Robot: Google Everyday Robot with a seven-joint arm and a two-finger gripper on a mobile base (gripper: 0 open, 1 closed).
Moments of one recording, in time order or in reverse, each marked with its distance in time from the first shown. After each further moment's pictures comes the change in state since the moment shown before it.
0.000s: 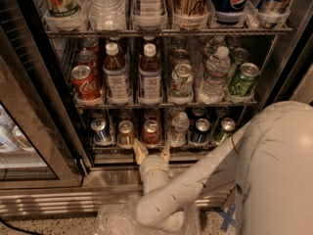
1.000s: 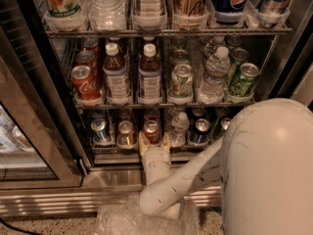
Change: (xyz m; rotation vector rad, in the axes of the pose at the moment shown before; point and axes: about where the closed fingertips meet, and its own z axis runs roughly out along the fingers) arm -0.017 -0.007 0.031 -0.014 -0.082 -0.109
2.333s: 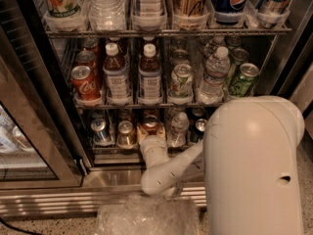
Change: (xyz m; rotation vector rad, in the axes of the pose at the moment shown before) arm 0.009 0.012 0.060 -0.082 0.031 -0.036
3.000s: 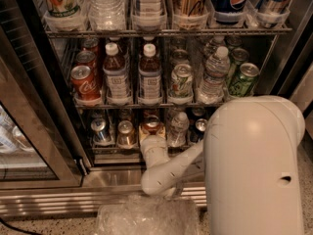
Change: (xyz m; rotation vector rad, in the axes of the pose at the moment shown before) arm 0.000 0.000 -0.001 0.000 0.000 0.000
